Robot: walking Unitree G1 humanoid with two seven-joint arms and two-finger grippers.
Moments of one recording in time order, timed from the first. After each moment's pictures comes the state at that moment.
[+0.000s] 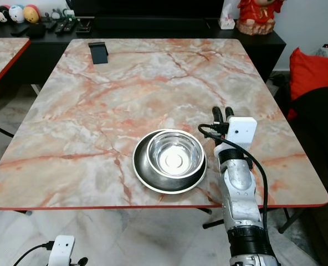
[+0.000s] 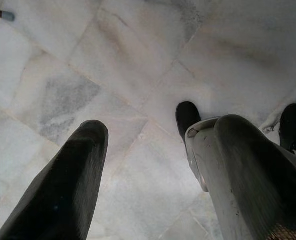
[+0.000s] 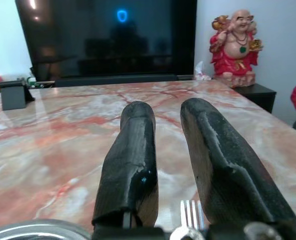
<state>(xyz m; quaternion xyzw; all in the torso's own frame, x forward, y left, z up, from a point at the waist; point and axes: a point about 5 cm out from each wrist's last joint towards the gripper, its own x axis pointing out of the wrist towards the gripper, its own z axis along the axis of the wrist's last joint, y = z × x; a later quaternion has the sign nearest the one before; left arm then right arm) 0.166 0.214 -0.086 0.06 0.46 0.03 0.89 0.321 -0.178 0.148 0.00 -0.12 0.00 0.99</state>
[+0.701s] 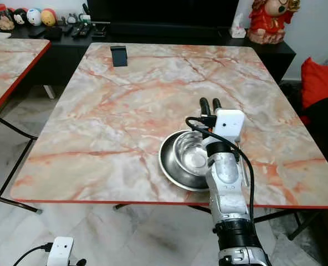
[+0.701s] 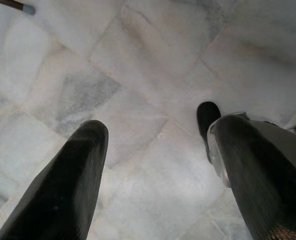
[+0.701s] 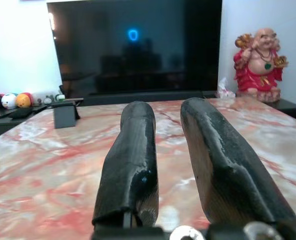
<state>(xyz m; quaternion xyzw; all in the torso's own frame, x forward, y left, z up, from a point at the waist) 0.162 0.217 -0.087 0.07 0.46 0.04 0.88 0.329 -0.159 0.158 0.02 -0.14 0.01 0.99</state>
